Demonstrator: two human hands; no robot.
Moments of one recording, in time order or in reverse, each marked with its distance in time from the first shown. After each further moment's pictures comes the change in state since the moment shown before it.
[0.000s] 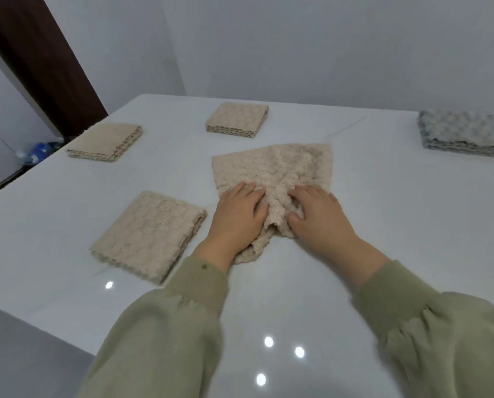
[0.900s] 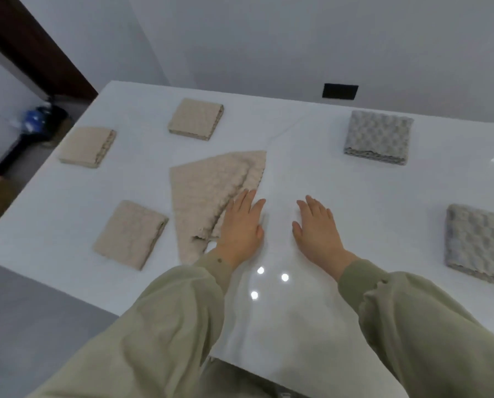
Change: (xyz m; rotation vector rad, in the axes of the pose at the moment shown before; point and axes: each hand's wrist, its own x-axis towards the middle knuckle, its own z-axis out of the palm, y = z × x) left_hand 0.010 0.180 -0.037 0.125 -0.254 -0.046; right_hand -0.048 0.097 -0.144 -0.021 -0.353 0.217
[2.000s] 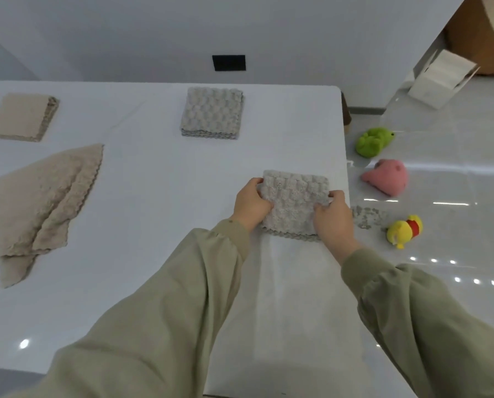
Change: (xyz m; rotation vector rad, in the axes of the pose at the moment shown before) left_hand 0.109 0.358 0.096 -0.883 -0.271 -0.306; right_hand -0.102 0.336 -0.100 0.607 0.298 0.659
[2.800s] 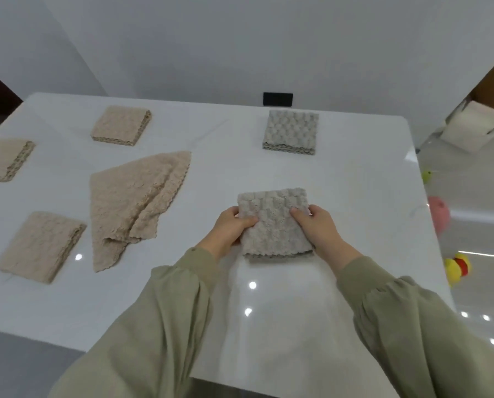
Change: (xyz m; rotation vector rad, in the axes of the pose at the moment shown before) left_hand -0.060 -0.121 -0.193 -0.464 -0.011 -0.209; right_hand -0.100 -0.116 0.141 0.423 -0.320 0.024
